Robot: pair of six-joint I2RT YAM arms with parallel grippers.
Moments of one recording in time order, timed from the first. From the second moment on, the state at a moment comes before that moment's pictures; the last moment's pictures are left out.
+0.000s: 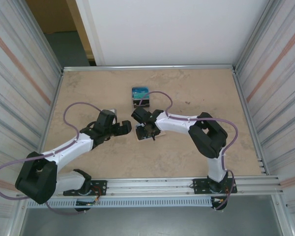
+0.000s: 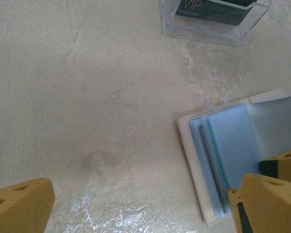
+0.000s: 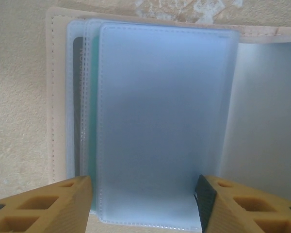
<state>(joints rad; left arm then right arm) -0.51 1.22 0.60 -0.22 -0.02 -0.58 0.92 1.96 1.34 -0.64 0.09 0.54</state>
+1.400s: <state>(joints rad) -0.64 1.38 0.79 -0.32 -0.05 -0.43 0.81 1.84 1.21 -0.62 0.23 0.58</state>
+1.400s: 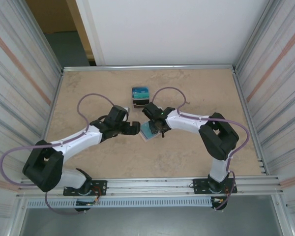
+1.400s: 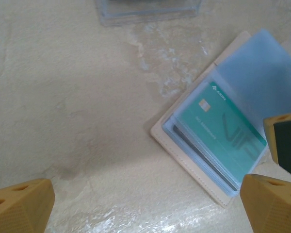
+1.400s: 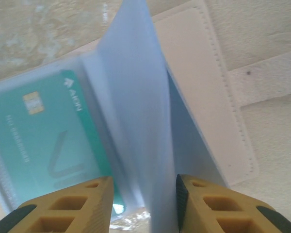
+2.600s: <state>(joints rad) -0.65 1.67 0.86 -0.22 0.01 -0.43 0.78 1.82 1.12 -0.59 0.14 0.69</state>
